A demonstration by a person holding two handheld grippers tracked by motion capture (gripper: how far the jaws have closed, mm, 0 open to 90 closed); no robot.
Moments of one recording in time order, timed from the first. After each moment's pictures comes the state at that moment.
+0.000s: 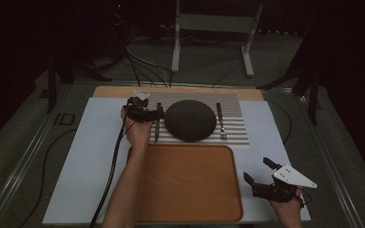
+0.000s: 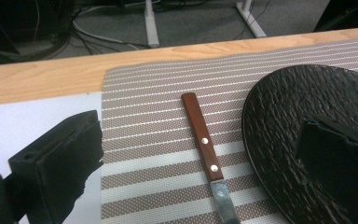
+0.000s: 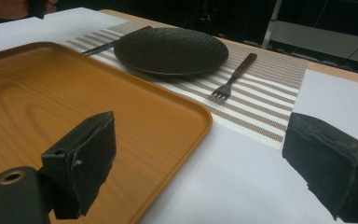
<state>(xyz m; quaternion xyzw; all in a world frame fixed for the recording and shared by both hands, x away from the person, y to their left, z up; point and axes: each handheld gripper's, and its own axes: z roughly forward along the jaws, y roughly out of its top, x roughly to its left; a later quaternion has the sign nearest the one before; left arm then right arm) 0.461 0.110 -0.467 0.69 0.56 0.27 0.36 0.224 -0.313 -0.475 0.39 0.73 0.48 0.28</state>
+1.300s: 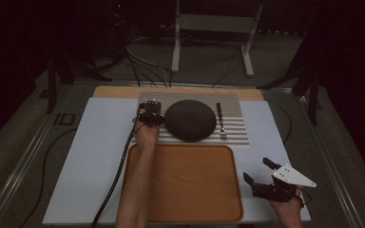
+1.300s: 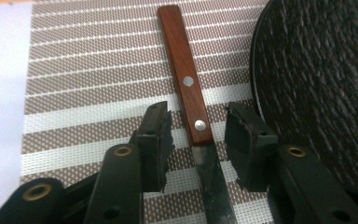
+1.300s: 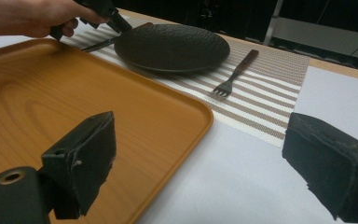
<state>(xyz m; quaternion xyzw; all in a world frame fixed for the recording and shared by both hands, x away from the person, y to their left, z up) 0.486 0.086 -0.512 0.73 0.60 0.19 0.27 0.225 -0.313 -0.476 0.39 0.74 0.47 0.28</state>
